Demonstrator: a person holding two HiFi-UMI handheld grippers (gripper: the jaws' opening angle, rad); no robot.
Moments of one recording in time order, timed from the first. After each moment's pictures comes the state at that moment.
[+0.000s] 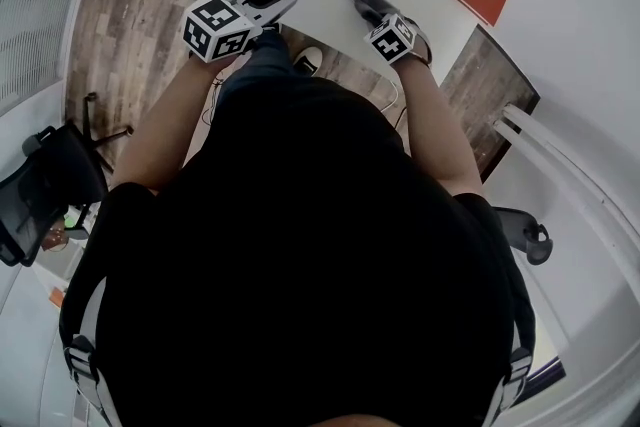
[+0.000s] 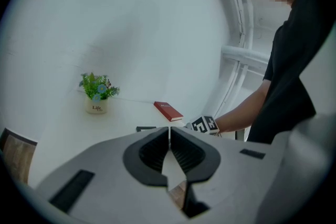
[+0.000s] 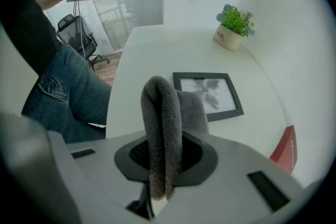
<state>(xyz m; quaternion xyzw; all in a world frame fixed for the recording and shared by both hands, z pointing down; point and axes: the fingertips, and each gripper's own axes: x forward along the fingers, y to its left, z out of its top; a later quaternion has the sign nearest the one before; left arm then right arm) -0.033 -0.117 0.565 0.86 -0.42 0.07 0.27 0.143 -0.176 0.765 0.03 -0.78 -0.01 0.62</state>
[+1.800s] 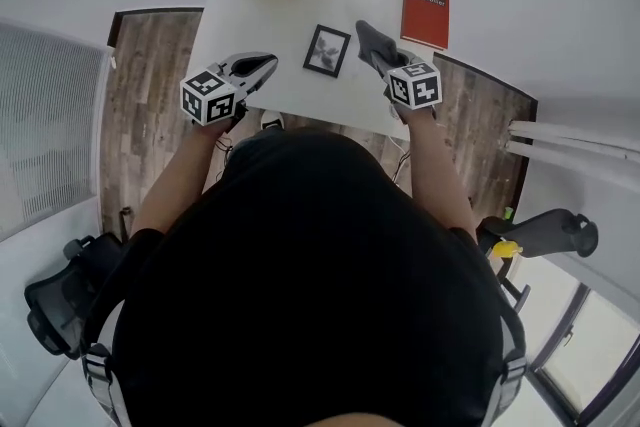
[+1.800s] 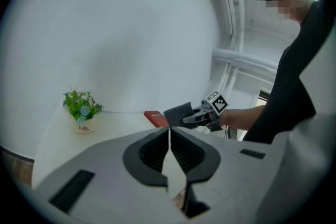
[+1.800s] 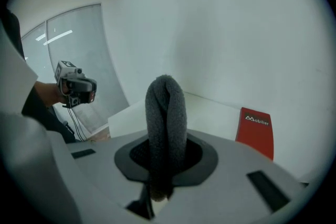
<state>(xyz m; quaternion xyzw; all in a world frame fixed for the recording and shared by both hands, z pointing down) -0.010 -0.148 0.496 0.89 -0.39 0.06 0.24 0.187 -0.254 0.561 0.27 -0.89 0.18 0.32</state>
